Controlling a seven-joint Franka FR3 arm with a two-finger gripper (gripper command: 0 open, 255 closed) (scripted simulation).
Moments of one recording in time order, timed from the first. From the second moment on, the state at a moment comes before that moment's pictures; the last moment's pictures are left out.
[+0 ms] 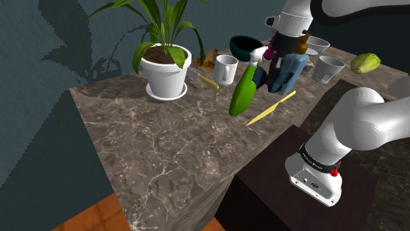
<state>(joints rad) 0.19 -0.89 -0.02 -2.69 0.00 1.78 -0.33</state>
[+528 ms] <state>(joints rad) 0.19 -0.89 -0.02 -2.58 0.00 1.67 -0.33</state>
